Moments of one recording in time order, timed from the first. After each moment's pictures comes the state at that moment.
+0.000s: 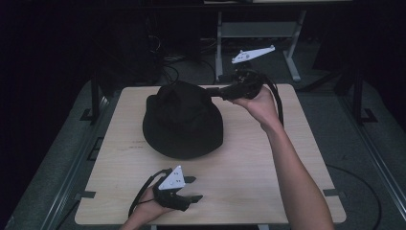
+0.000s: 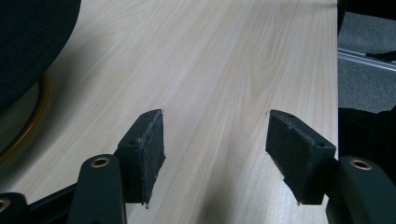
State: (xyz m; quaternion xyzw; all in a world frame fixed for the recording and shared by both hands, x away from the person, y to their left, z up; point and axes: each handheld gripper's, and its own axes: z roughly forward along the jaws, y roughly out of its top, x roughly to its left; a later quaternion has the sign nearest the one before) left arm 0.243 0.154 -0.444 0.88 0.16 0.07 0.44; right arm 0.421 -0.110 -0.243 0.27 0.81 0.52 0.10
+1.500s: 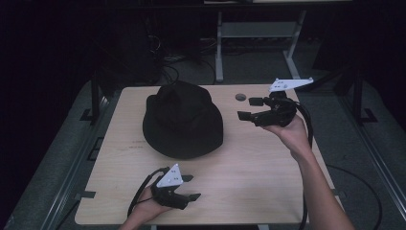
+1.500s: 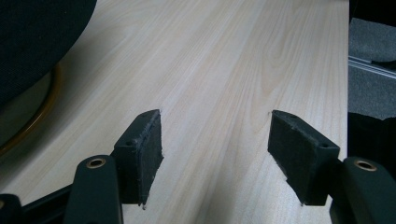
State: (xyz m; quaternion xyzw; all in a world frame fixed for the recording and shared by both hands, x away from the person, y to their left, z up) left arm 0.247 0.159 -0.445 0.88 0.18 0.08 0.43; right arm 0.372 -0.189 -0.292 0.30 0.79 0.52 0.10
